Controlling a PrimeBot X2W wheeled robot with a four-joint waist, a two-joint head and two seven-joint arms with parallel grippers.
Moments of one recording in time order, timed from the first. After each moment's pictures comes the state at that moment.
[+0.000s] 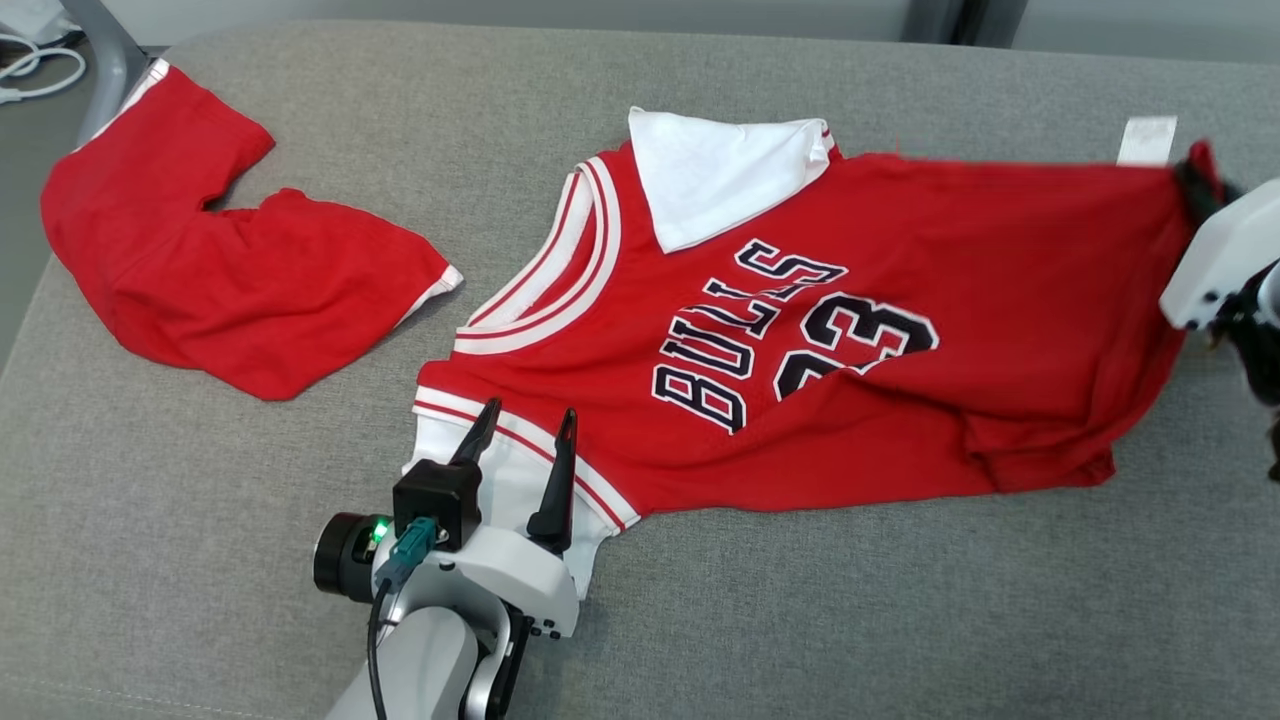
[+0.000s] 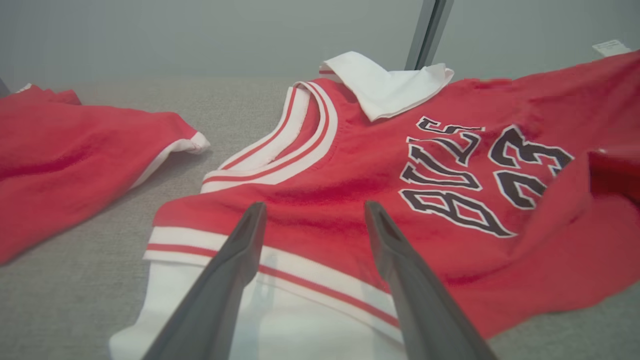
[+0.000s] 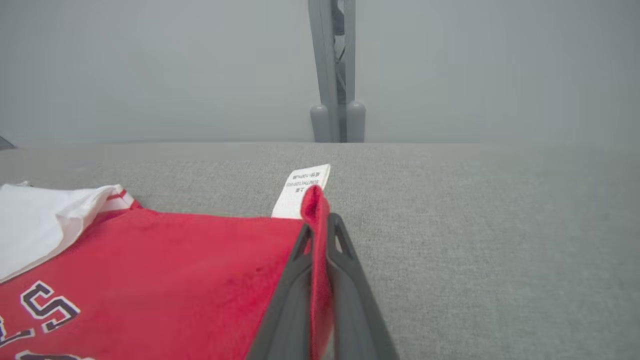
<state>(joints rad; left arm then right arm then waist) -0.34 0.05 -0.48 0.49 -0.39 0.15 -0.26 -0.88 -0.34 0.17 0.89 0.43 0.13 0.14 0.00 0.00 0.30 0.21</state>
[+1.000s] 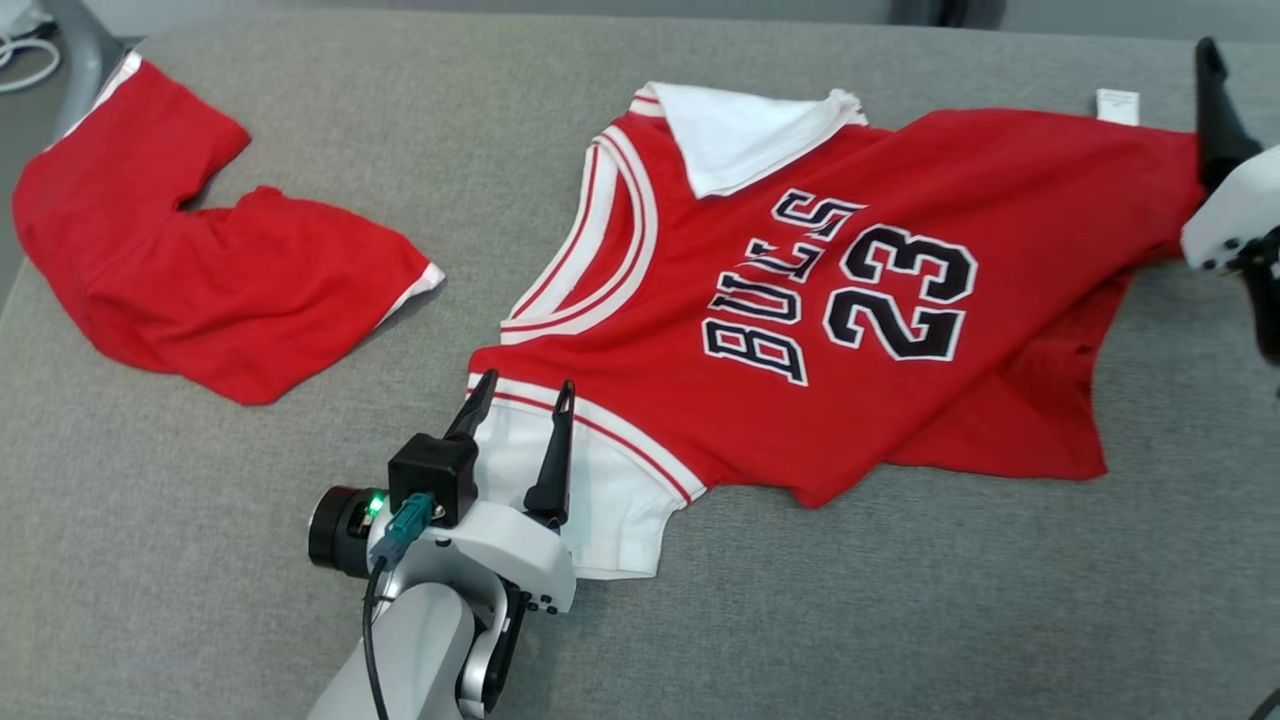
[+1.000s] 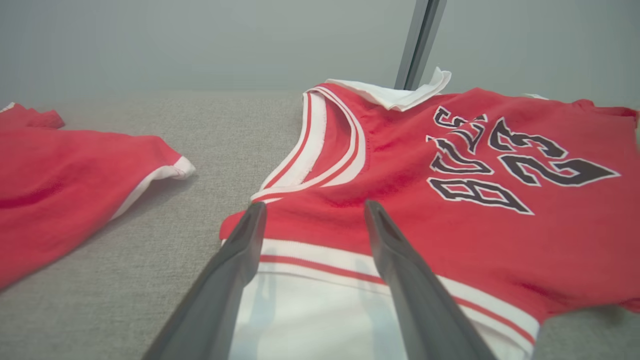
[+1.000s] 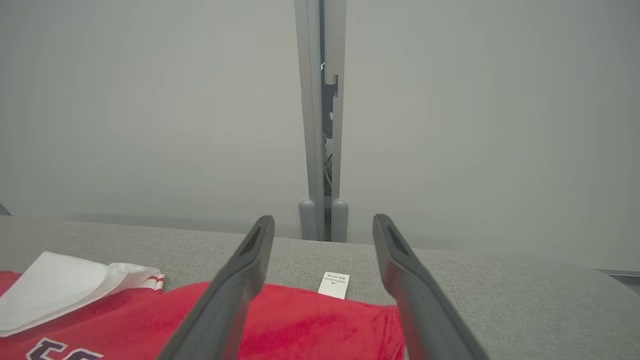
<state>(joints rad) -0.39 0.05 -0.48 0.49 -0.38 0.15 -0.26 -1.06 -0.36 0.32 1.09 0.44 0.13 -0.24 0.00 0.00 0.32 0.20</state>
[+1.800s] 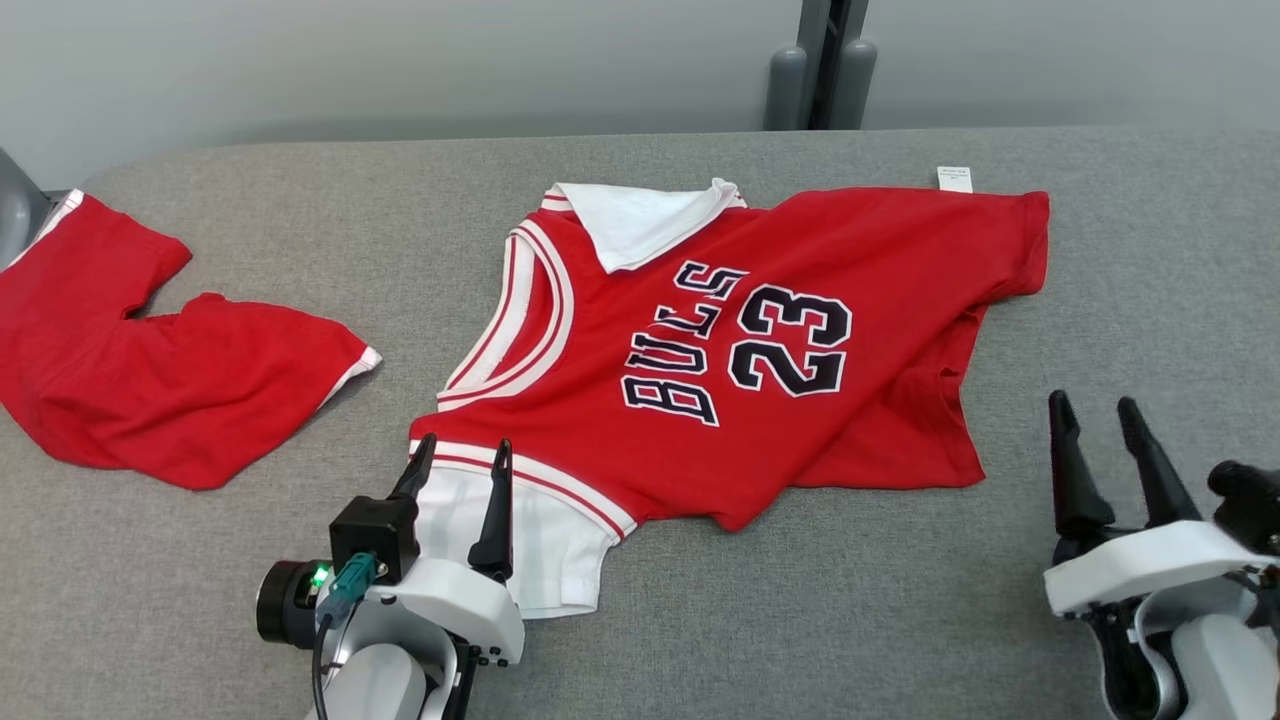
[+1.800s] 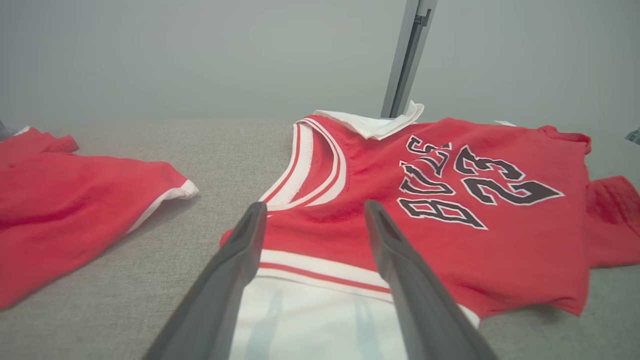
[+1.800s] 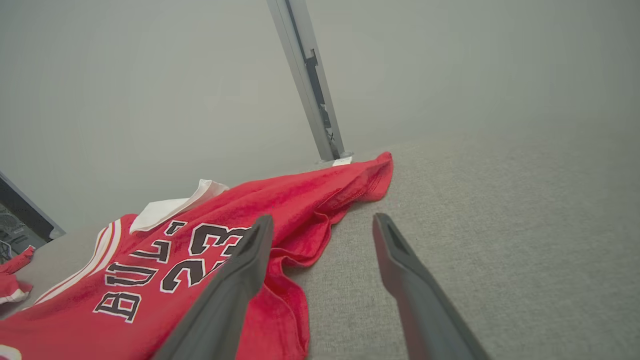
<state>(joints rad) -0.27 0.08 -0.38 0.47 -0.37 0.15 -0.26 -0.26 -0.16 0.05 0.43 0.48 0.13 -0.26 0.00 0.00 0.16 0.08</state>
